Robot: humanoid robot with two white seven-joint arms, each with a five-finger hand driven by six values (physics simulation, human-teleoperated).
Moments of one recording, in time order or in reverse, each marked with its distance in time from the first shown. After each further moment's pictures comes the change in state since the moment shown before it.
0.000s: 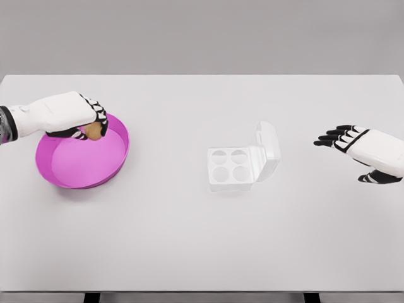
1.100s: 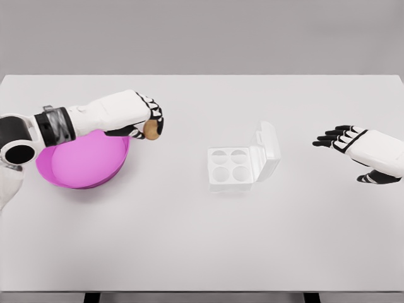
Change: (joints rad) left arm -0.008 -0.259 0.001 0.000 -0.001 0.000 0.000; right arm -0.002 0.000 0.007 -0.001 0.000 0.000 0.000
